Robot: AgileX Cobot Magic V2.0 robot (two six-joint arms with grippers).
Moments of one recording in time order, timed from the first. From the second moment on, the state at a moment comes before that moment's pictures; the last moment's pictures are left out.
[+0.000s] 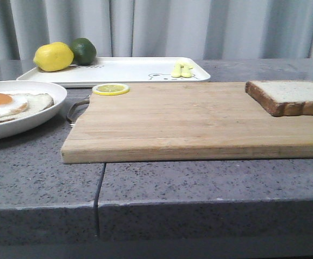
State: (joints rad) left arm -0.04 -0.01 0.00 -0.04 0.17 0.12; right arm 0.08 -0.01 0.03 0.02 0.08 -0.01
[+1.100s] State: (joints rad) left arm -0.04 -0.01 -0.02 -0.34 0.03 0.12; right arm 0.08 -0.01 -0.01 0.08 0.09 -0.01
